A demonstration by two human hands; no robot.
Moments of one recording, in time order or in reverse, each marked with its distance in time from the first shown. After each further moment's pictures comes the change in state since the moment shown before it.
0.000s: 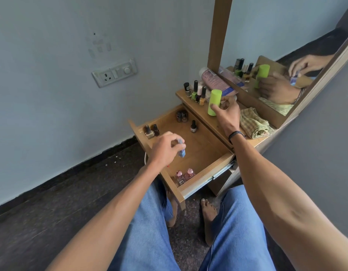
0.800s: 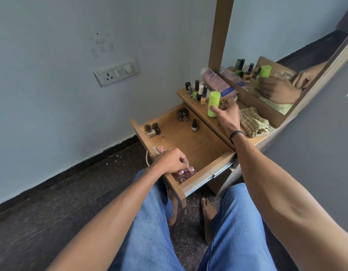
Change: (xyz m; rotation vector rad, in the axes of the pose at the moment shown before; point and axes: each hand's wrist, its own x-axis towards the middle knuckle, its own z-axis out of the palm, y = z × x) left_hand -0.012 -0.002 0.013 0.311 -0.453 -0.075; right_hand -0.005 0.002 -0.002 0.027 -0.068 -0.009
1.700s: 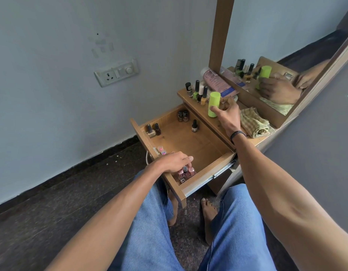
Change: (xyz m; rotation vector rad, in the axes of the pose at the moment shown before) left_hand 0.009 0.002 0.002 -0.019 -0.198 -0.023; right_hand 0.002 0.000 0.000 0.012 -0.015 0.003
